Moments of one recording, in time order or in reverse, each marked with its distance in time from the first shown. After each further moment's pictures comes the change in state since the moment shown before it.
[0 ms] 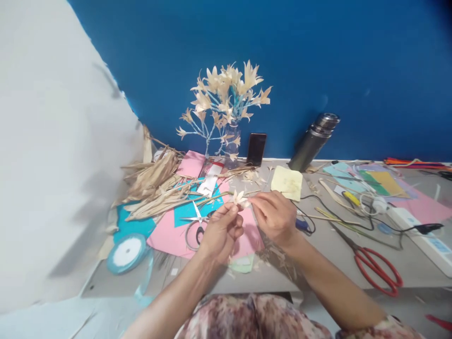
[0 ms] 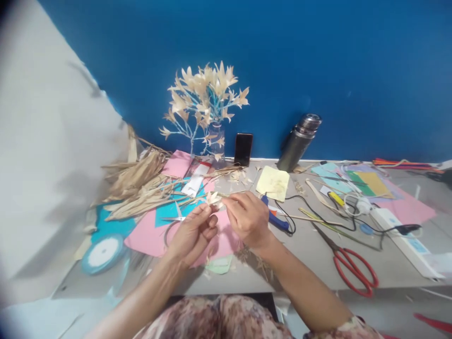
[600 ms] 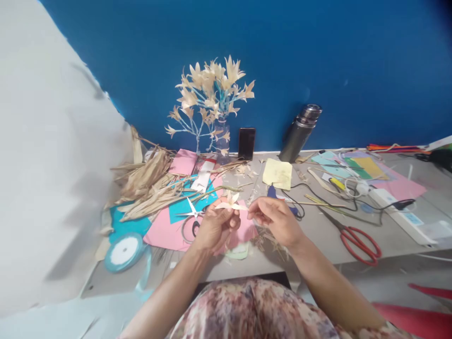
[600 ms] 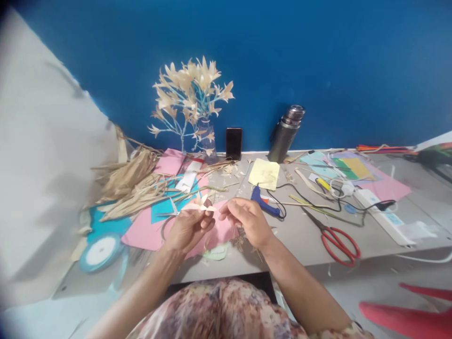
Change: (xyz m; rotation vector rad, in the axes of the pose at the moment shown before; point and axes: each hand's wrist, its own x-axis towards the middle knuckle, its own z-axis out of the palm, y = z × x) left_hand 0.000 -0.005 -0.011 0.115 -0.241 0.030; right_hand -0.023 -0.016 -0.035 1.258 -0.304 0.992
